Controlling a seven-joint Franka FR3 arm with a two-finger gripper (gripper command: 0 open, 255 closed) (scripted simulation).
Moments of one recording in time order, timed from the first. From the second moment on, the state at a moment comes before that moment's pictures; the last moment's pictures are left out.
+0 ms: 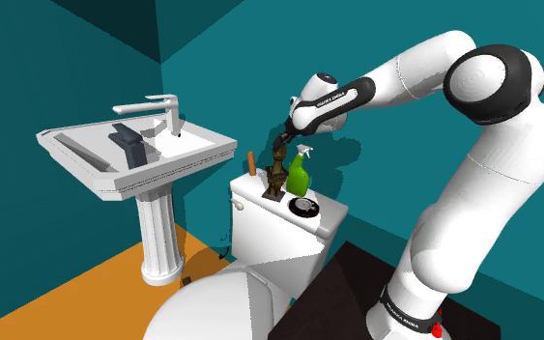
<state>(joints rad) 0.07 -0.12 -0.37 -2.29 -0.06 2.73 -0.38</state>
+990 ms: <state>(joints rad) 0.07 -0.14 -0.36 -2.27 -0.07 2.68 -0.37</state>
